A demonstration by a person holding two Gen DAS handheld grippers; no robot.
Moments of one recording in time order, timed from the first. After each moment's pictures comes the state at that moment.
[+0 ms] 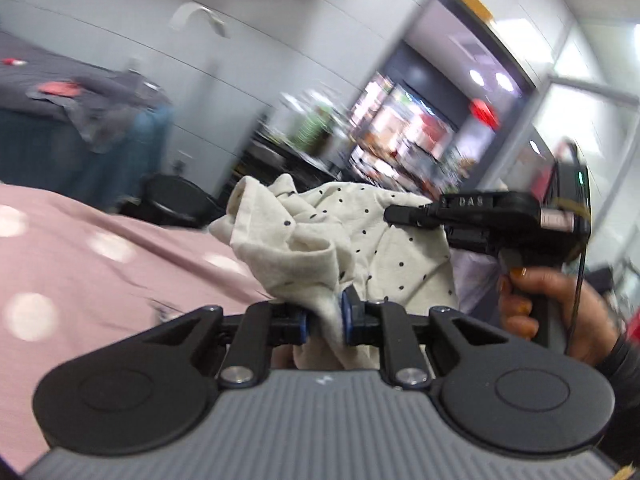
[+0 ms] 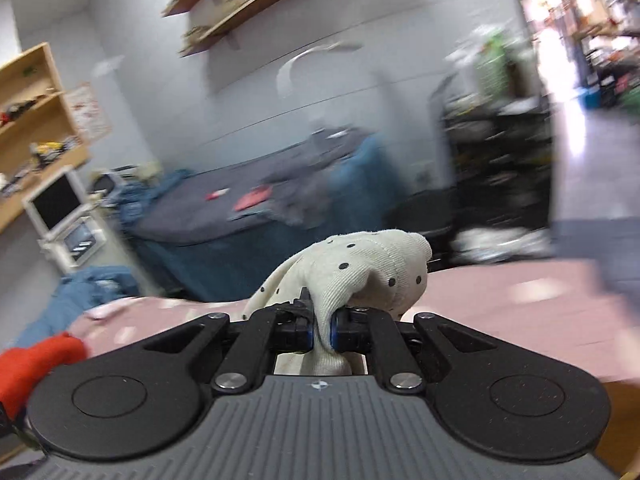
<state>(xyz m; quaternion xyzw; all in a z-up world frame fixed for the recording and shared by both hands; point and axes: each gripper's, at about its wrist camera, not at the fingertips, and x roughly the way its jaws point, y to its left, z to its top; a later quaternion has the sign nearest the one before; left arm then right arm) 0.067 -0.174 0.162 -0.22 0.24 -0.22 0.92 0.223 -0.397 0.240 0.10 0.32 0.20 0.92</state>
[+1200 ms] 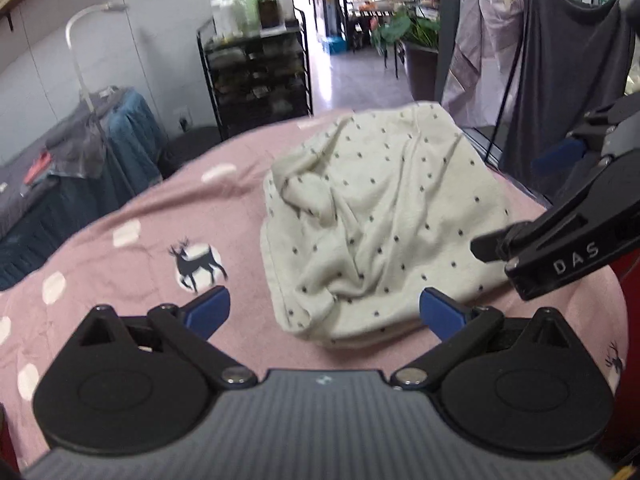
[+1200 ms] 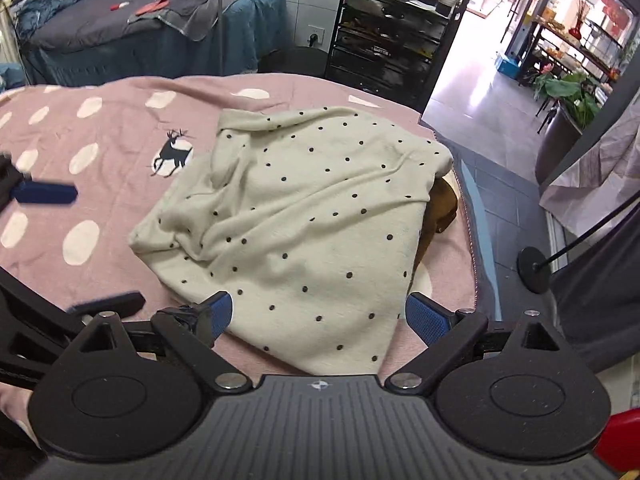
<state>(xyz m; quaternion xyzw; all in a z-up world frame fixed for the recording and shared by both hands) 0.030 -0.301 0.144 0.14 0.38 -0.17 0.90 0.095 -0.428 0.162 -0.13 0.47 0.07 0.87</state>
